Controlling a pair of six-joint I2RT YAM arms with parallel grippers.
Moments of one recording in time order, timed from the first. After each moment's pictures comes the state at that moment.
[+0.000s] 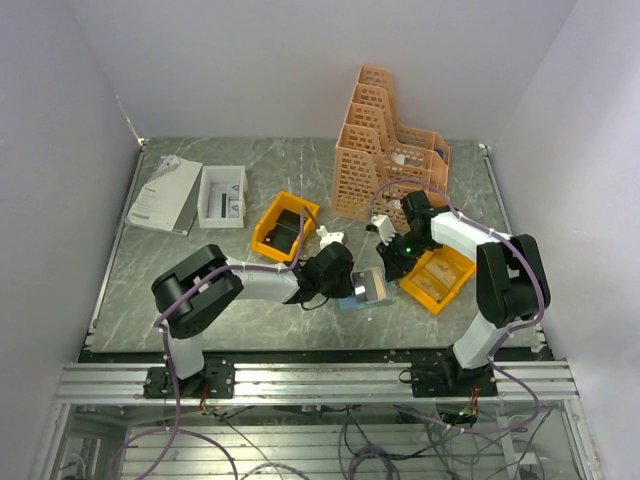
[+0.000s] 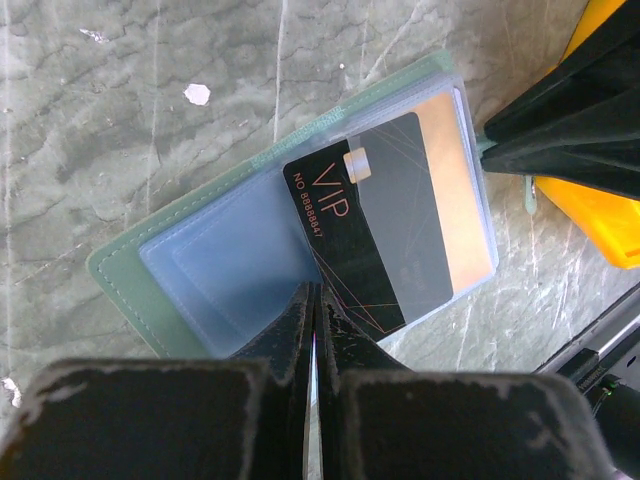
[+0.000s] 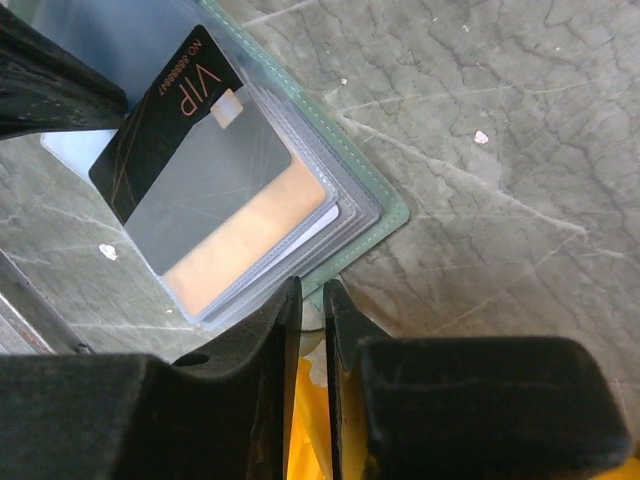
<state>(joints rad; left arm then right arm) -1.01 1.82 0.93 0.14 -0.08 -0.87 0.26 1.70 1.04 -0.75 -0.49 -0.65</state>
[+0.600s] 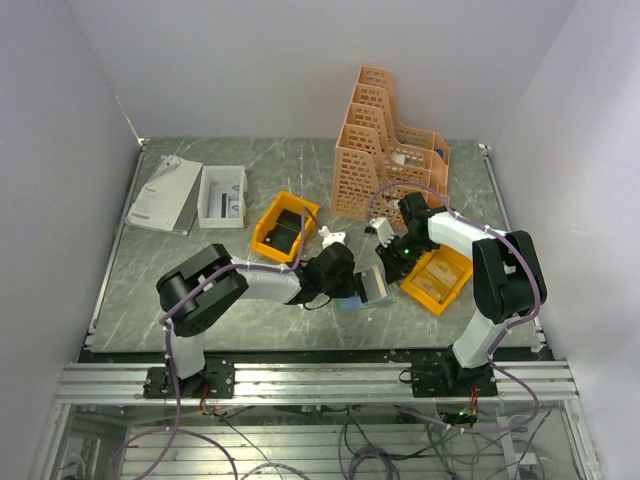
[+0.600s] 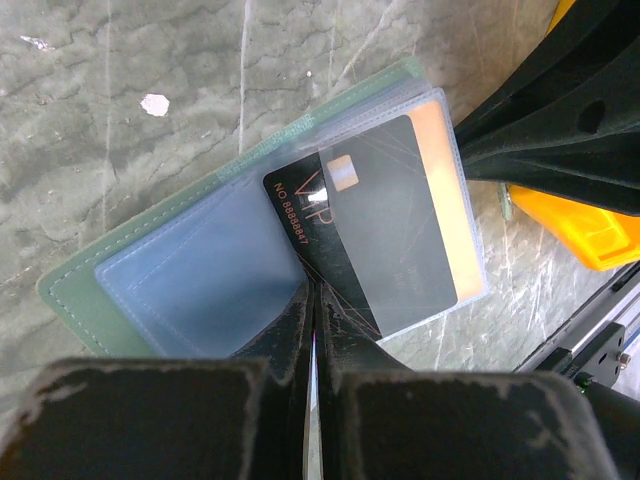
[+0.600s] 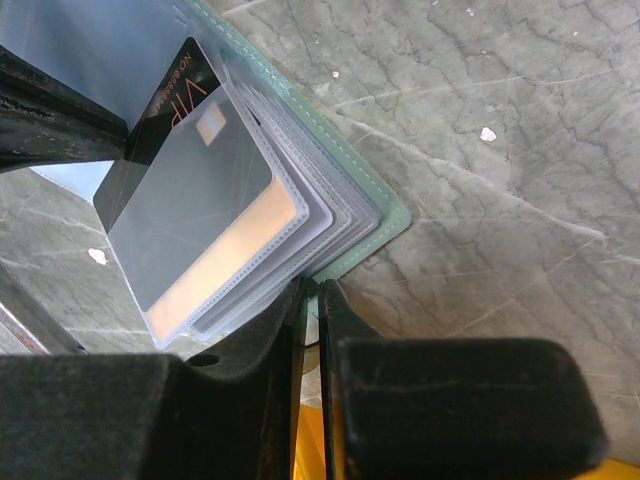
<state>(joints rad) -1.01 1.85 0.93 0.20 -0.05 -0.89 0.27 1.74 1.04 -0.74 -0.47 -0.63</state>
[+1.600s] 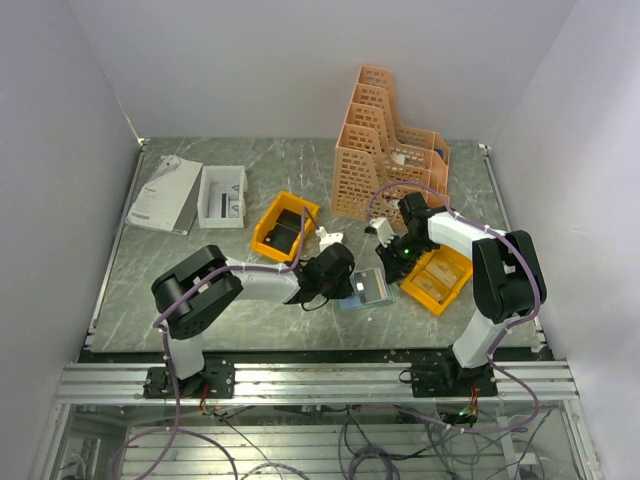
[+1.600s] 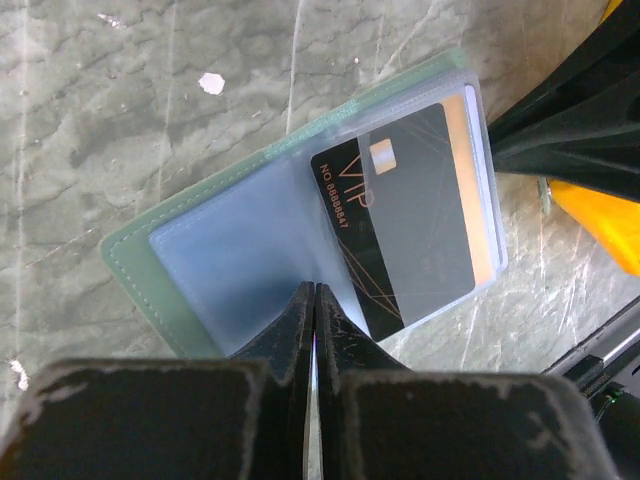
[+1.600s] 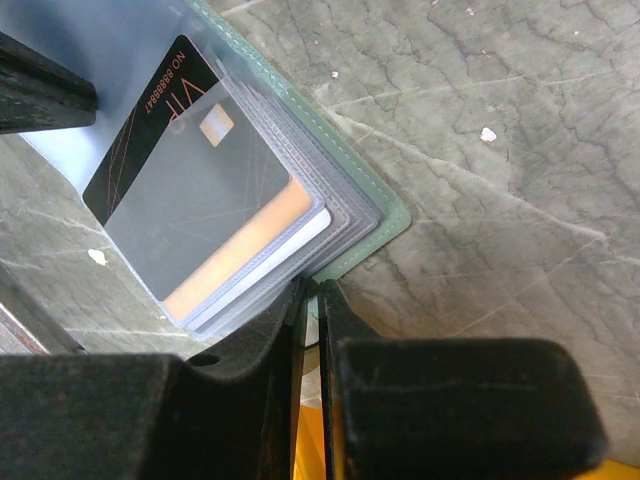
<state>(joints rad) -1.02 1.80 0.93 0.11 -0.11 -0.89 0.27 1.75 1.04 -0.74 -0.47 -0.63</state>
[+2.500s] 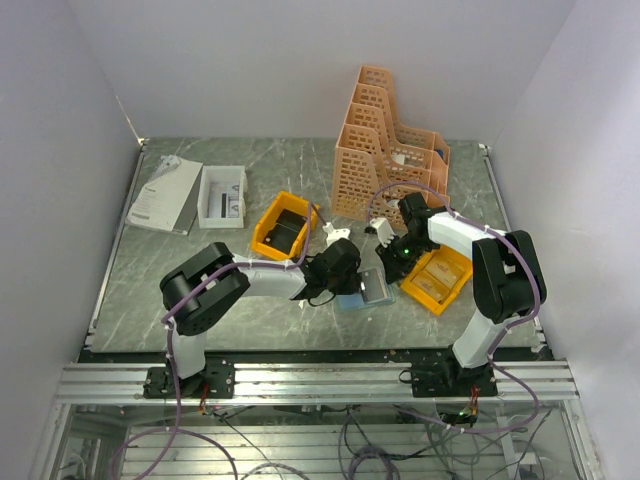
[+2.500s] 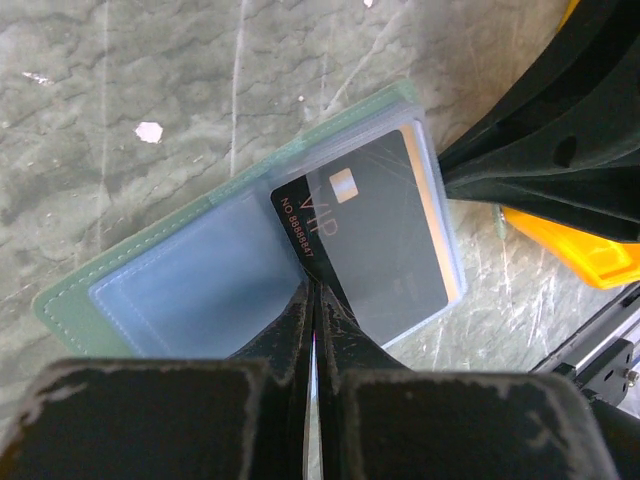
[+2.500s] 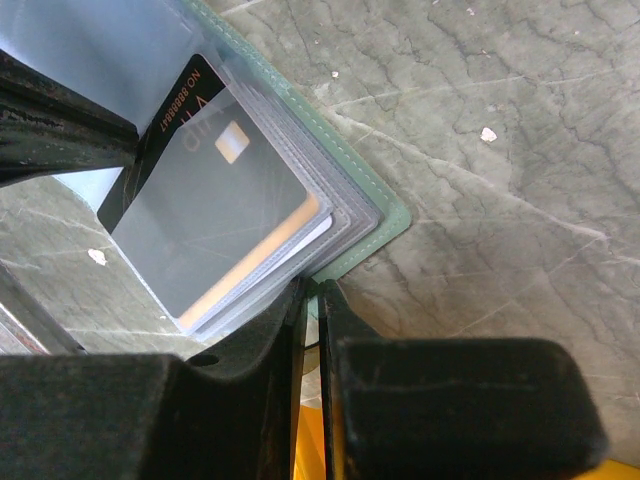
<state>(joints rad) -1.02 1.87 1.01 0.11 -0.09 -0.89 0.27 1.75 1.04 -0.74 -0.47 -0.63</state>
